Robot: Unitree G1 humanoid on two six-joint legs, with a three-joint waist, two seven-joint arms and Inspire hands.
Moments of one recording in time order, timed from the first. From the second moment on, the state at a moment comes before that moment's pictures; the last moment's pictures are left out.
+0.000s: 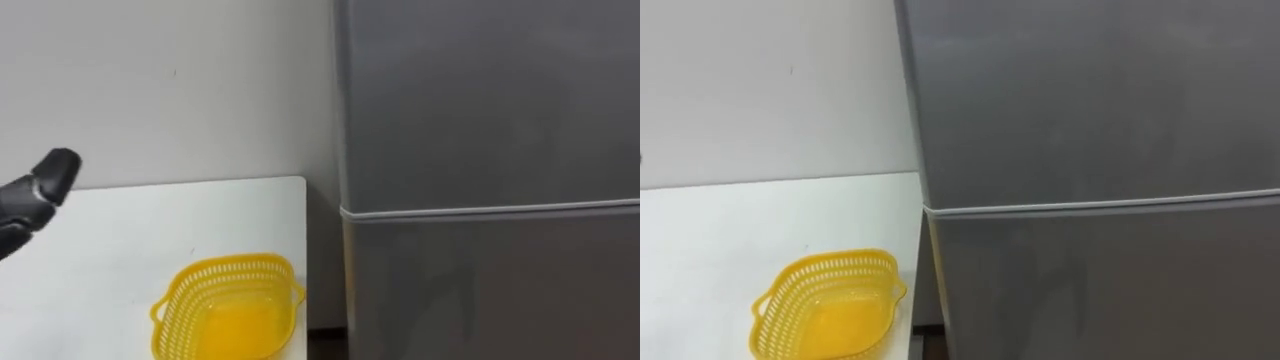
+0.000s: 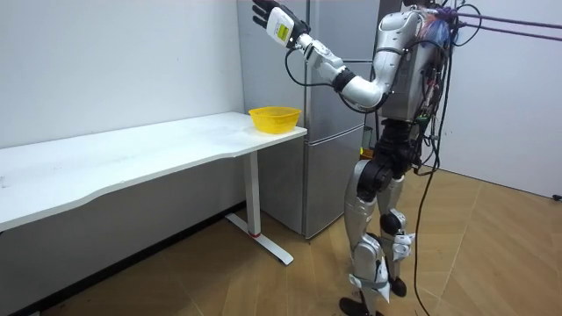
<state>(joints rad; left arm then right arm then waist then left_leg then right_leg) -0.04 0.32 0.34 -0.53 -0.64 -0.03 0.06 0.14 -0.28 -0.16 1.17 -0.25 0.04 0.09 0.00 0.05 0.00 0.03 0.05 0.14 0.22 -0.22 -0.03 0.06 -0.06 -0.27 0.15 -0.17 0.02</state>
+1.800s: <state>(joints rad) -0.17 0.35 0.04 -0.45 -0.64 0.12 -0.32 0.06 -0.30 0.04 1.21 -0.40 0.16 0.15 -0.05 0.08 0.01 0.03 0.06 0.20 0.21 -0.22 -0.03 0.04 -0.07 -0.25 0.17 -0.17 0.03</state>
